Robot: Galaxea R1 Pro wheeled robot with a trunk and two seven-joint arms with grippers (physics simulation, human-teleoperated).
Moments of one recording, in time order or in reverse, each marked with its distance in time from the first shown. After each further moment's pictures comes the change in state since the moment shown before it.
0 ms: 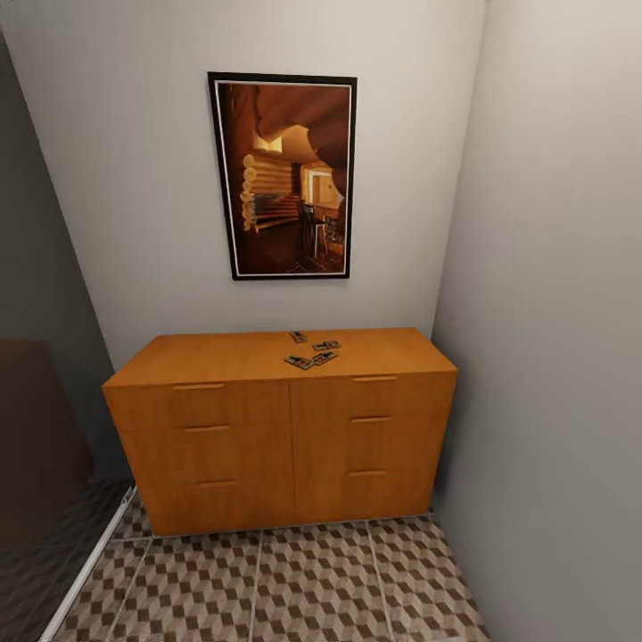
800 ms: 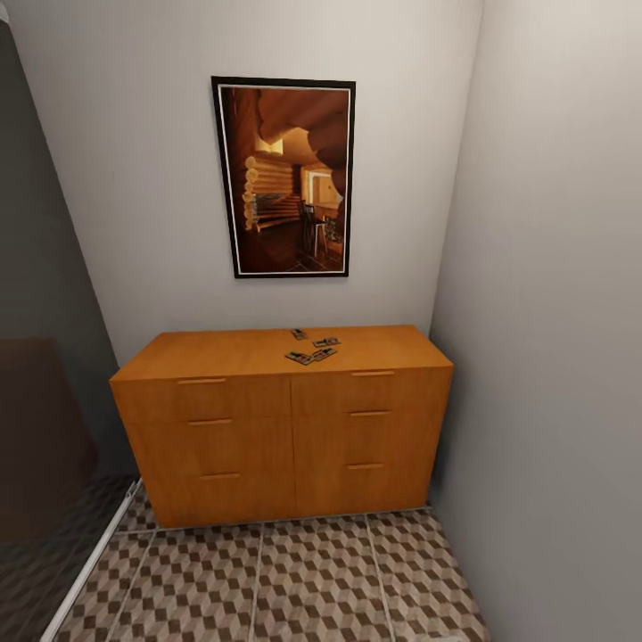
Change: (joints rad) left arm 0.000 -0.002 -0.001 0.002 0.000 0.000 0.000; right arm 0.000 0.000 -0.002 -0.006 0.002 0.001 -0.005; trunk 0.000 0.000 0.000
